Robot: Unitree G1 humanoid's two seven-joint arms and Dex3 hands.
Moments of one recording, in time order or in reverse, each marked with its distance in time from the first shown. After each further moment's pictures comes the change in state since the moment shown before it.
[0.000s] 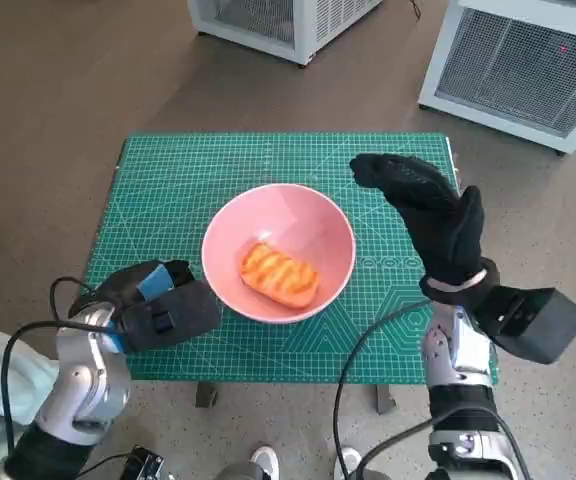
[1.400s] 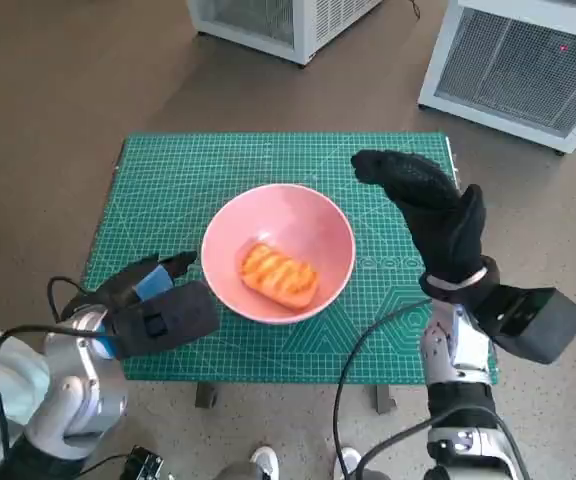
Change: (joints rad) left arm -0.015 -0.007 -0.026 -0.059 0.009 0.109 -0.110; right arm -0.008 0.003 -0.001 0.002 0.000 -0.013 -0.001
